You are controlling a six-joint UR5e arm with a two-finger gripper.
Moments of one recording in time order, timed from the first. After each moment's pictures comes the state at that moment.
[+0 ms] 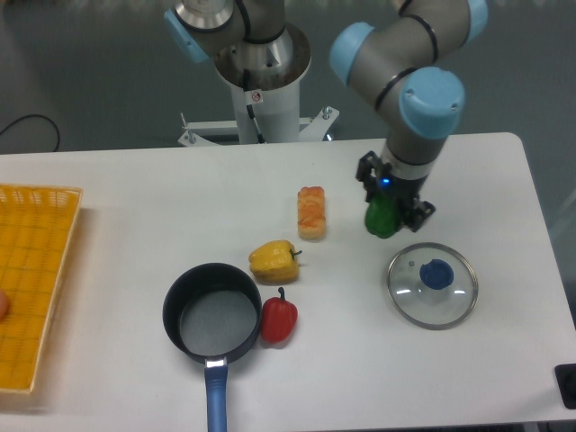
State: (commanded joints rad) arm 2.63 -1.80 -1.66 -1.30 1.50 1.42
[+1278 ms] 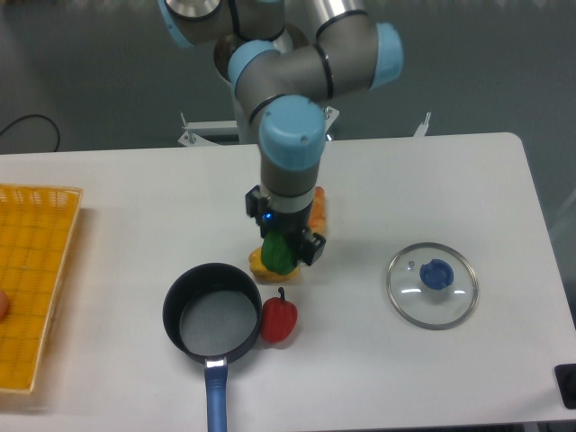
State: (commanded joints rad) arm 2.34 -1.90 -1.60 -1.18 1.52 0.98
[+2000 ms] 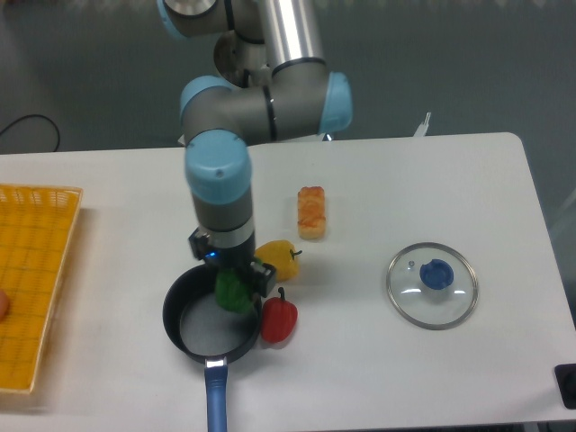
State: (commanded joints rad) arm 2.20 -1.97 -1.57 -1.02 1.52 0.61
